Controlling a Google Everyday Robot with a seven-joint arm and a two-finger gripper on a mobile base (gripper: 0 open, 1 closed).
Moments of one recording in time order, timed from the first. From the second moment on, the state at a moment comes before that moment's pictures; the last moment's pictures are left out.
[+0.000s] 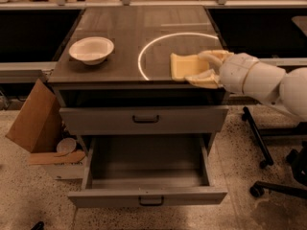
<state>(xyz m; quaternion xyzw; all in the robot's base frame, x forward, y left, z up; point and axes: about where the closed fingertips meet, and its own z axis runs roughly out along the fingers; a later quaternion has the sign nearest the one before) 0.628 -0.154 0.901 -0.45 0.61 0.02 0.65</state>
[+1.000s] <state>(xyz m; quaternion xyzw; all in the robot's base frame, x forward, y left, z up) 0.717 -0.134 0.901 -0.39 0.66 0.09 0.63</state>
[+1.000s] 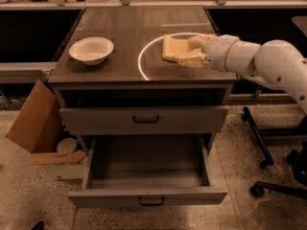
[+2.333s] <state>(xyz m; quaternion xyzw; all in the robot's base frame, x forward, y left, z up) 0.737 -0.133 0.884 -0.37 0.68 0.10 0.63</state>
